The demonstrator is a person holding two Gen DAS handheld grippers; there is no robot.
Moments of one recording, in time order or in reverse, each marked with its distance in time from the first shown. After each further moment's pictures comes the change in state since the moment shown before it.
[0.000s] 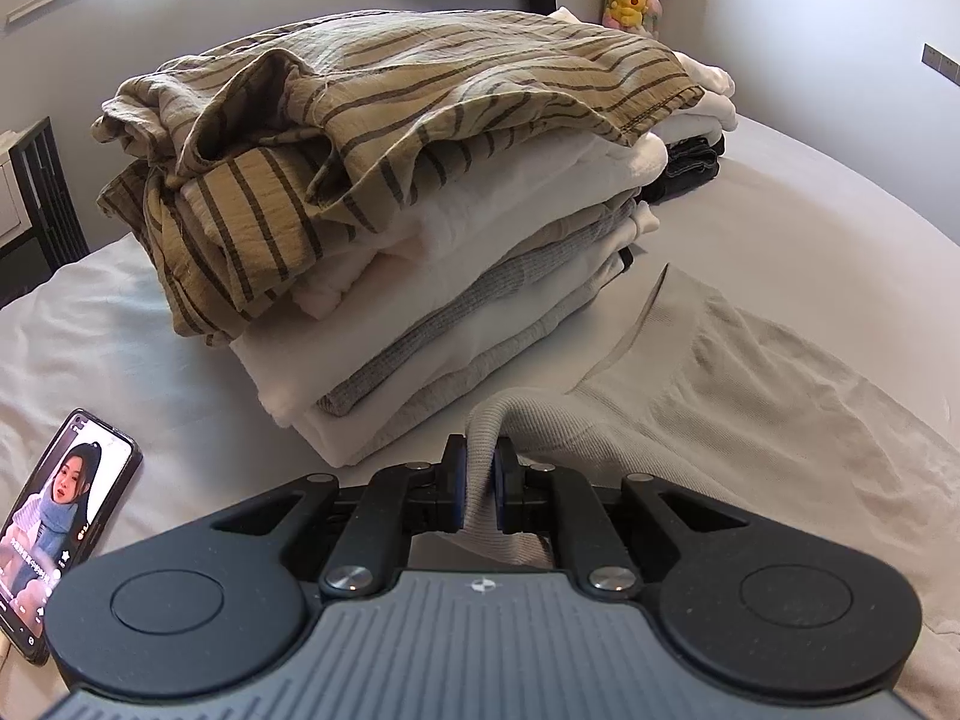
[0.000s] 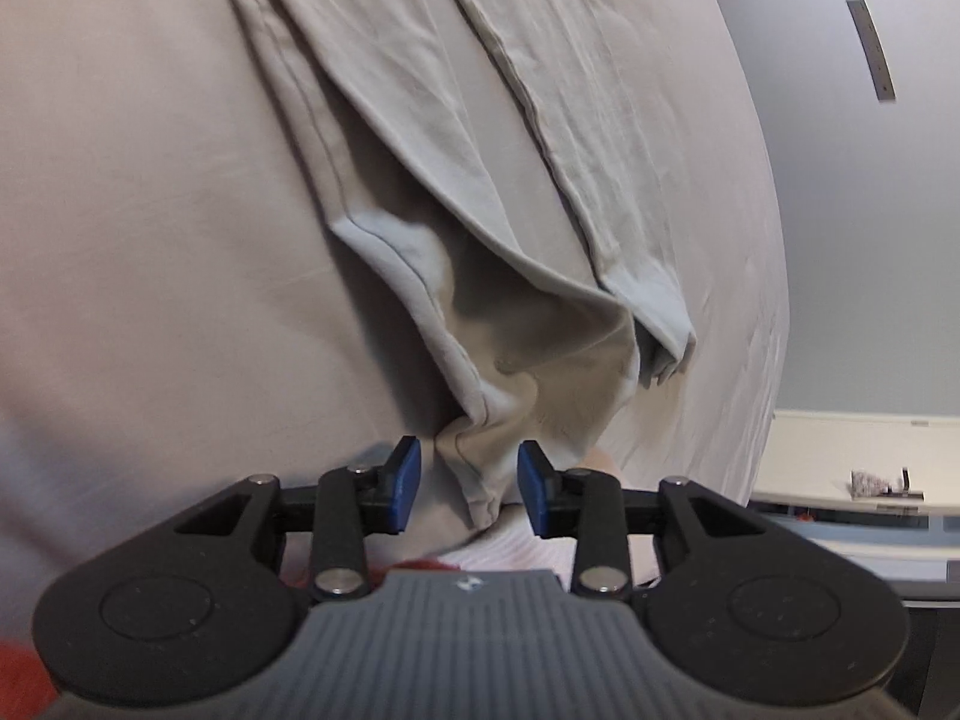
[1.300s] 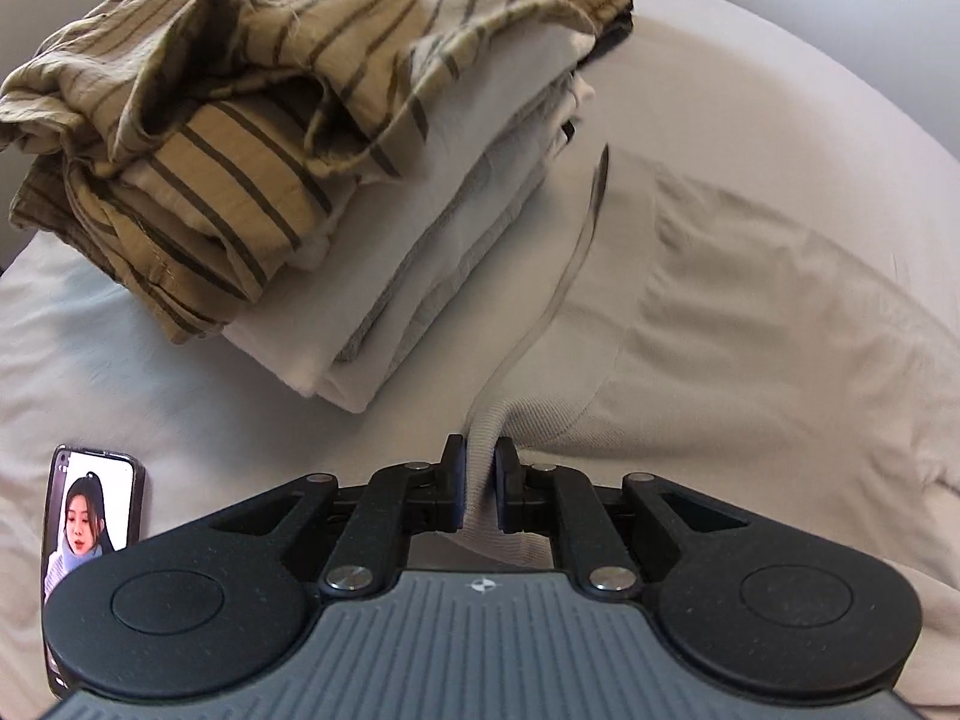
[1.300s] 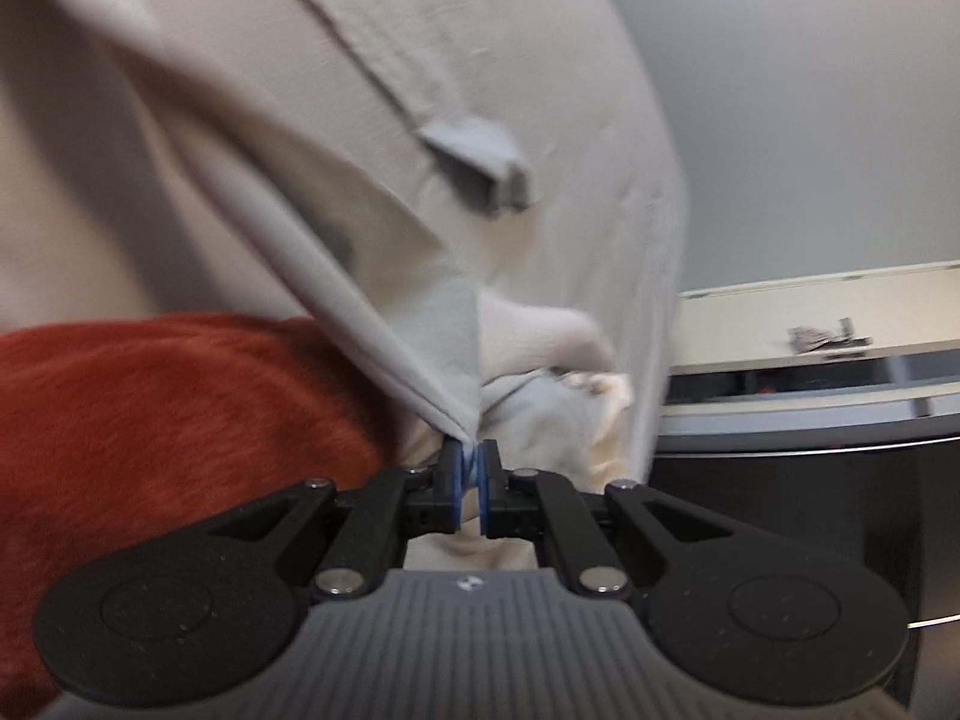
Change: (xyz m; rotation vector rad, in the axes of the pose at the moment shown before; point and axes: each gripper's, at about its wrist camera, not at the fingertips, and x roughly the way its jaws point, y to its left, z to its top) left arm 0.011 0.032 0.023 0.227 0.292 -0.171; right arm -0.070 -0.053 -0.084 0.206 0.113 -0.103
